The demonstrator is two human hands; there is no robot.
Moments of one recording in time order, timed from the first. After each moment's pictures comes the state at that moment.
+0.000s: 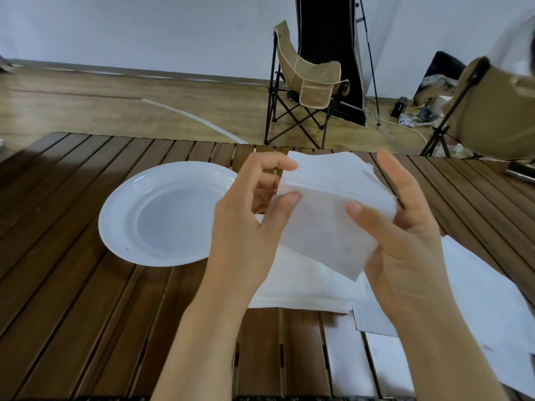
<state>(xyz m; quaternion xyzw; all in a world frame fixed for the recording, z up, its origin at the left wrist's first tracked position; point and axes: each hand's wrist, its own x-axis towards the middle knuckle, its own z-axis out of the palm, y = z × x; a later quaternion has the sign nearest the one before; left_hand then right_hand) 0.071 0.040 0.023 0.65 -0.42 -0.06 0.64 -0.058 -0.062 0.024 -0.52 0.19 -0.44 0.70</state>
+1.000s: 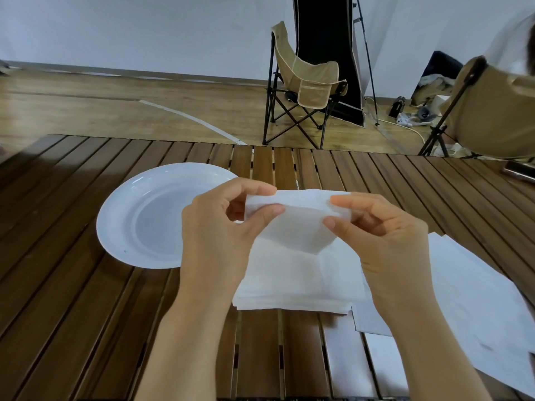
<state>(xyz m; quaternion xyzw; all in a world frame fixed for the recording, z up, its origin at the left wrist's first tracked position) 0.084 0.054 0.019 0.72 -0.36 0.00 0.59 -0.054 -0.064 0.014 -0.69 0.28 -0.43 0.50</state>
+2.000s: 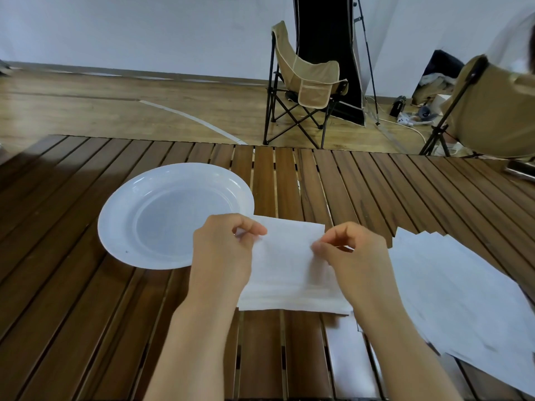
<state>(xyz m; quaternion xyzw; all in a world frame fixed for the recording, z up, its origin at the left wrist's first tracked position) 0.089 0.047 -0.007 0.85 -0.27 -0.09 0.44 -0.039 -0.059 -0.015 -0.73 0.45 -0.29 0.42</state>
